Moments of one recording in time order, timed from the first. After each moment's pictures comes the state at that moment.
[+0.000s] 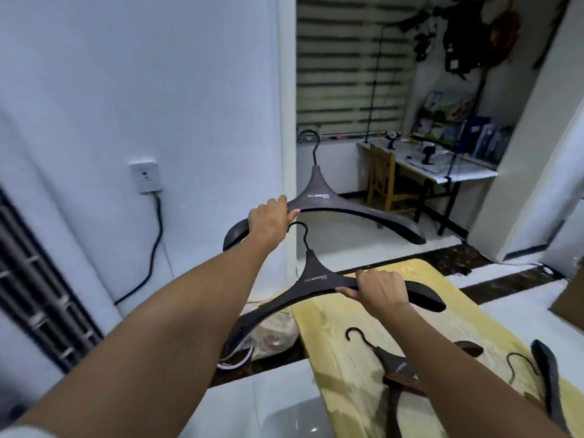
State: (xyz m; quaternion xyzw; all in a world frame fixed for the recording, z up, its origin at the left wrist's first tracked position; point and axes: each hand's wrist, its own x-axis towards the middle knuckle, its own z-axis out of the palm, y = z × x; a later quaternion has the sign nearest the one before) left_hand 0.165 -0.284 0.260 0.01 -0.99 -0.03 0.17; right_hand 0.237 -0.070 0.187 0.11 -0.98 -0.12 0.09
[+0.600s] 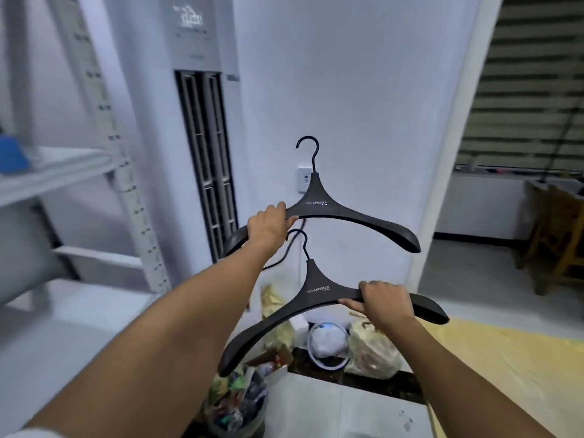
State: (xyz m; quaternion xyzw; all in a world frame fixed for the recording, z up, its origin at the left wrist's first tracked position) left_hand 0.359 -0.515 0.285 0.26 -0.94 -0.01 0.20; right_hand 0.310 -0.277 0.196 0.38 -0.91 -0.06 0.17
